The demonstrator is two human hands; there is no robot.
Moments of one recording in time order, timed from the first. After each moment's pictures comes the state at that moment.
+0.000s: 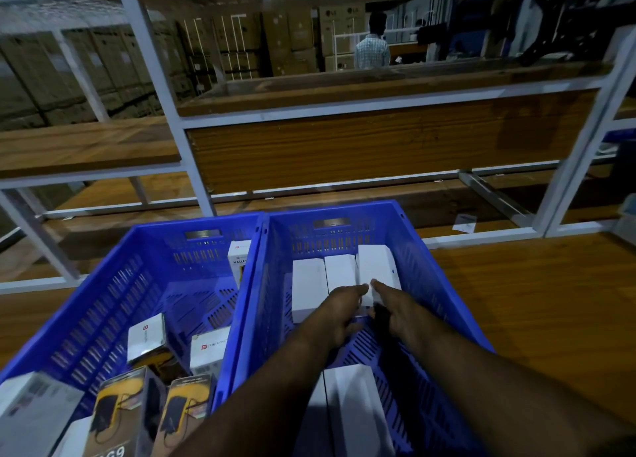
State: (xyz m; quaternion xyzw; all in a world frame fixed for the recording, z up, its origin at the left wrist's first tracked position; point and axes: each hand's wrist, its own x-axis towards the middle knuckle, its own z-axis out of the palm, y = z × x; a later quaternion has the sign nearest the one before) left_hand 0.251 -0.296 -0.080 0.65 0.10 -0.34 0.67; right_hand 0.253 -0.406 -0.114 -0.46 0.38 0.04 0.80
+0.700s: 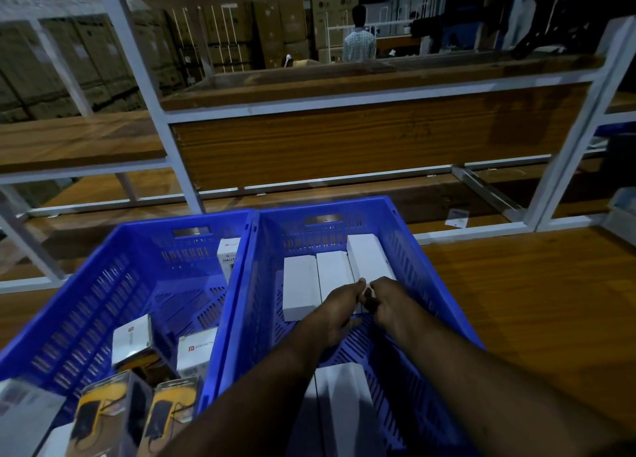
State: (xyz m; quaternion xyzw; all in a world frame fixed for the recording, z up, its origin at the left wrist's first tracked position) left_hand 0.265 -0.312 -0.109 0.65 0.06 -0.36 0.67; right_hand 0.271 -0.420 -0.121 -0.51 0.37 0.03 0.78
